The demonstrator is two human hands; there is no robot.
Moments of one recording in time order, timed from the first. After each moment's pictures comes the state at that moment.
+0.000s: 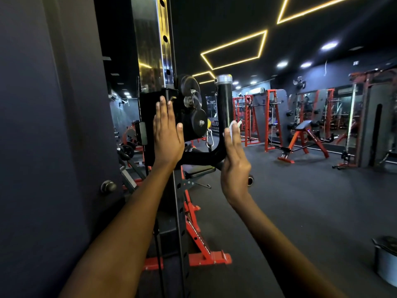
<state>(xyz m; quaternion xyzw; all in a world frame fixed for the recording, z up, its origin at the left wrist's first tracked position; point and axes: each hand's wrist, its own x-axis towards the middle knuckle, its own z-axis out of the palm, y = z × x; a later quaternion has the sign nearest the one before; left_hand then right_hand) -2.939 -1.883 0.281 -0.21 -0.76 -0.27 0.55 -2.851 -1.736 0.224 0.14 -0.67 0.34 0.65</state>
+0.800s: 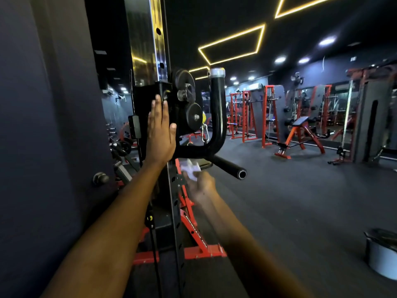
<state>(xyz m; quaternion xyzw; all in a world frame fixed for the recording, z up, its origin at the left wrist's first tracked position) -2.948 -1.894 0.267 -0.27 -0.74 -0.26 0.56 -2.849 -1.801 0.210 -0.08 -0.30 0.95 0.08</state>
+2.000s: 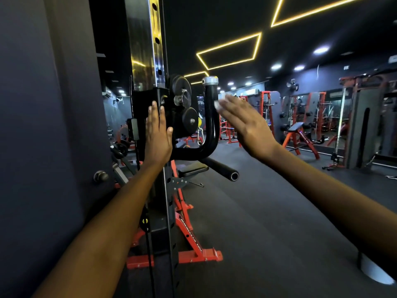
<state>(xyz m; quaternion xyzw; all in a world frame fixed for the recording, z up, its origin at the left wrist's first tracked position) -2.938 -1.890 0.270 -0.23 -0.78 -0.26 0.53 -2.813 -1.655 0.307 0.29 -0.70 -0.07 0.64</state>
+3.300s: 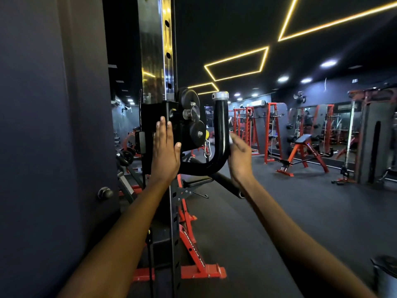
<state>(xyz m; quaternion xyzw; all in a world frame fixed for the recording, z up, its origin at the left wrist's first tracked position) -2.933 -1.887 0.262 -0.22 -0.78 -0.28 0.51 -2.858 -1.714 0.276 0.15 -0.56 0.74 0.34</state>
